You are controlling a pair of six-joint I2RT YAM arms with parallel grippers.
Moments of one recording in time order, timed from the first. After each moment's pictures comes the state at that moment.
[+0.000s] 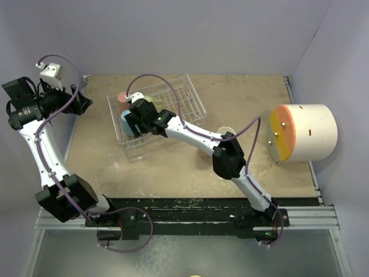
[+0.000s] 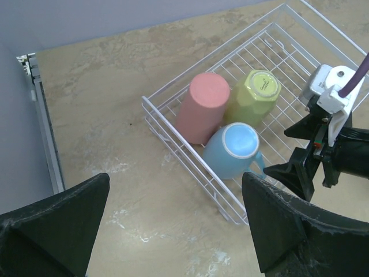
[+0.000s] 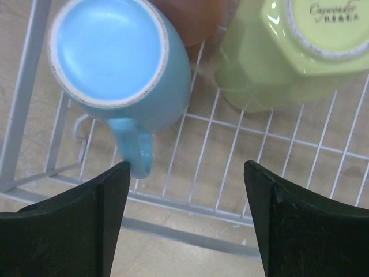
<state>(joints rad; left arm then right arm) 0.59 1.36 1.51 -0.74 0.88 0.37 0.99 2.35 2.21 -0.61 0.32 0.25</state>
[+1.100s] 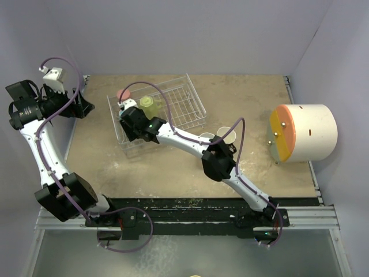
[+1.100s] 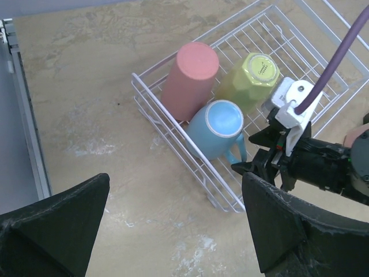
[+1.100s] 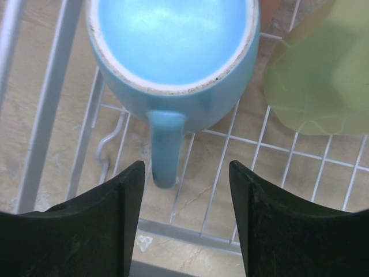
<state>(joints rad) 0.59 1.36 1.48 -0.80 0.86 0.38 1.04 2.50 2.36 -0.57 0.34 0.28</state>
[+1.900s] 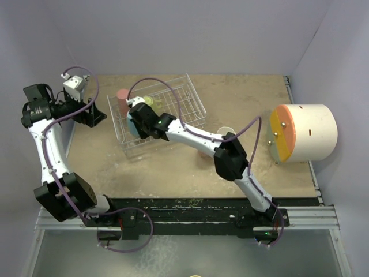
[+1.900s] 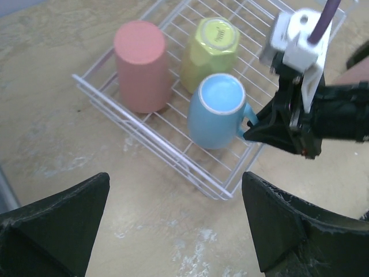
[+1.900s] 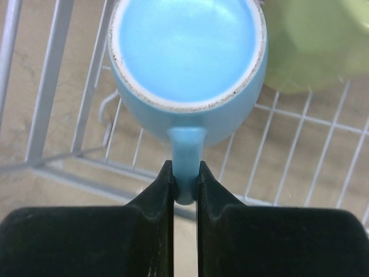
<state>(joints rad) 0.52 1.37 1.44 -0.89 0.92 0.59 1.02 2.36 2.18 -0.56 0.29 0.30</state>
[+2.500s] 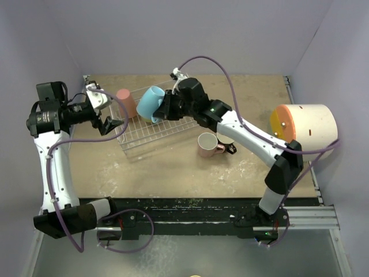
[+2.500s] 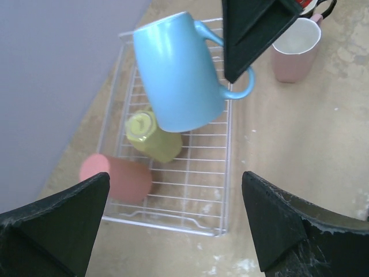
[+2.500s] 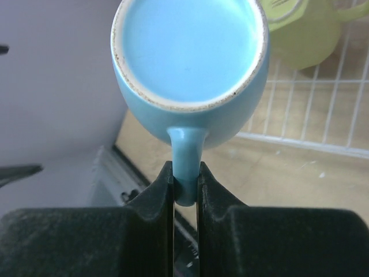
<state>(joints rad) 0.27 1.20 1.48 -1.08 1.08 1.03 0.82 1.78 1.72 -0.41 -0.10 0.67</state>
